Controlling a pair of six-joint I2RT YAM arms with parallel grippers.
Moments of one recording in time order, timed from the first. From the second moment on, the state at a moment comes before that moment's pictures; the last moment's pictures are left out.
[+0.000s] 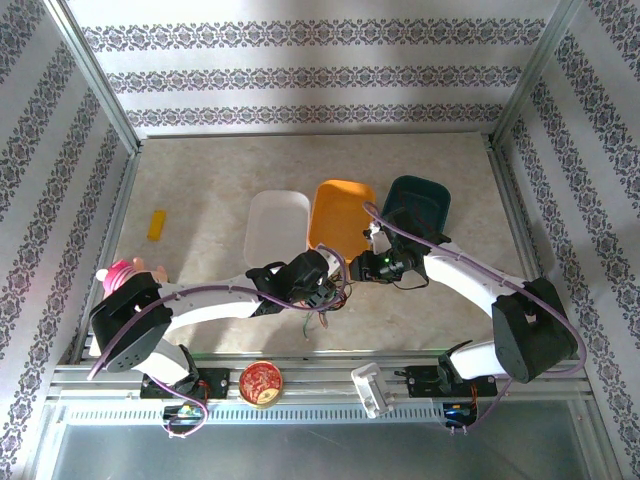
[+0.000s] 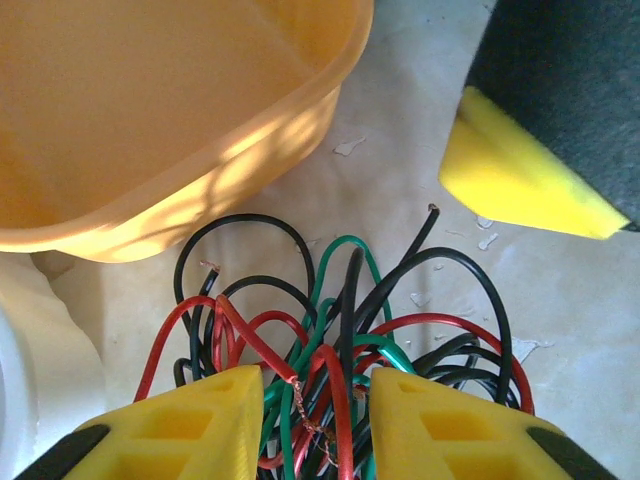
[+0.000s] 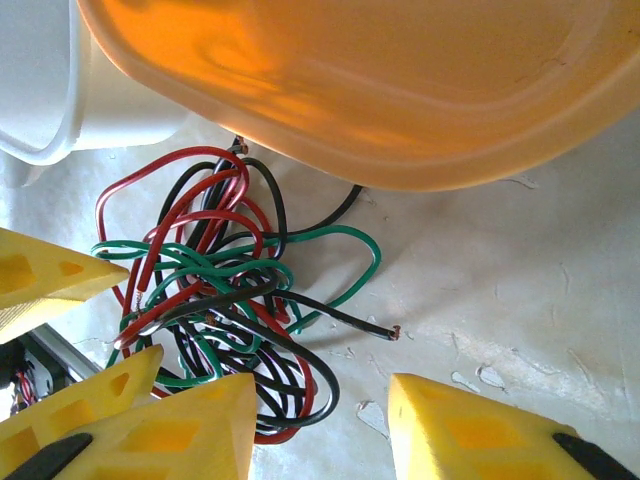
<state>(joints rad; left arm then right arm) -0.97 1.52 0.83 -0.13 -0.15 -0.16 0.45 1.39 0.80 -0.54 -0.51 0.45</state>
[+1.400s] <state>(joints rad) -0.91 1.06 1.07 -0.16 -0.13 -0.21 0.51 1.61 0.83 -0.54 -0.58 0.42</state>
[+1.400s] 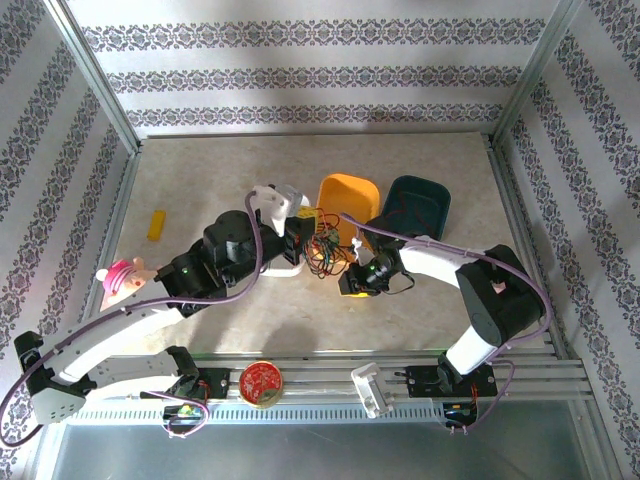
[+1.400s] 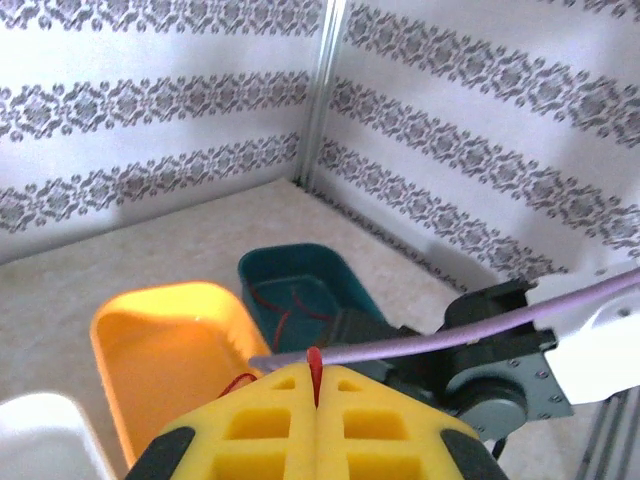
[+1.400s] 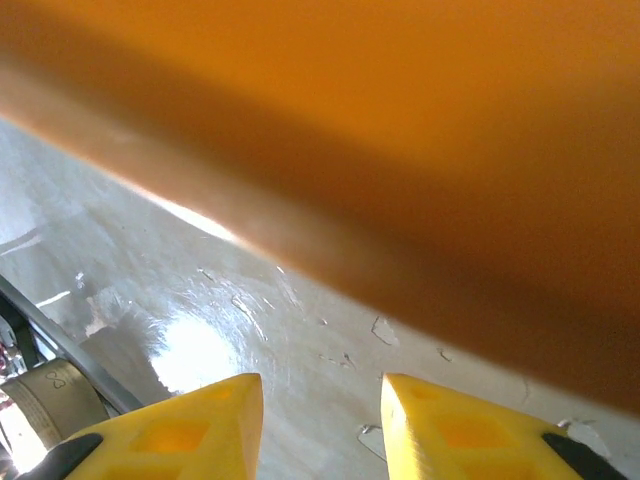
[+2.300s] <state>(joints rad) -0.91 1.20 0.97 -0.23 0.08 -0.29 0.57 1.06 0.82 -0.42 -0.64 0.37</state>
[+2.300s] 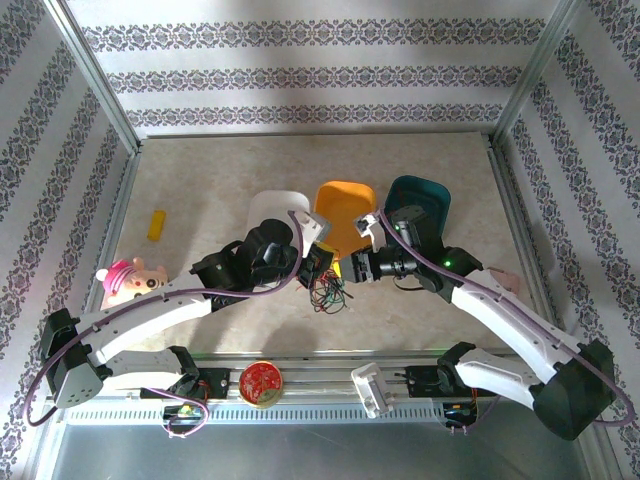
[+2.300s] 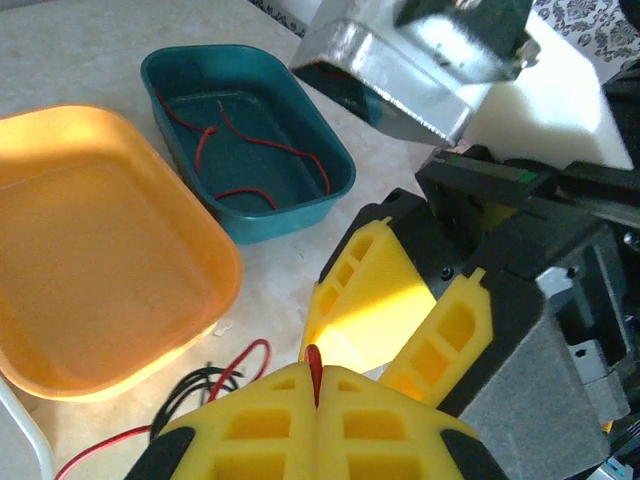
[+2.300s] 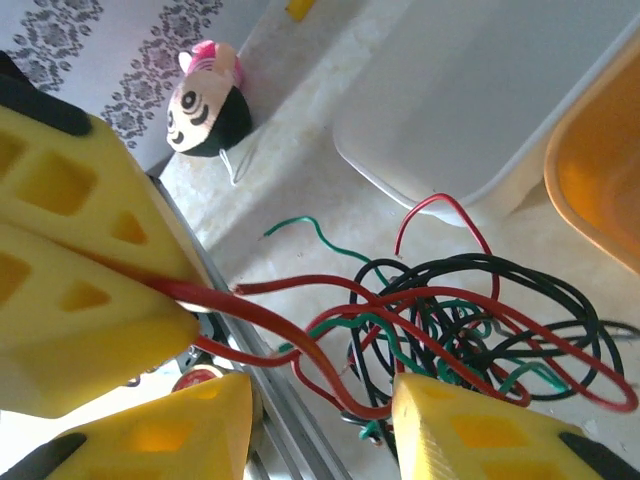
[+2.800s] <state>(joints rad) -0.88 1.17 0.91 -0.23 0.06 -0.31 0.57 1.17 0.81 -0.29 -0.70 0.39</state>
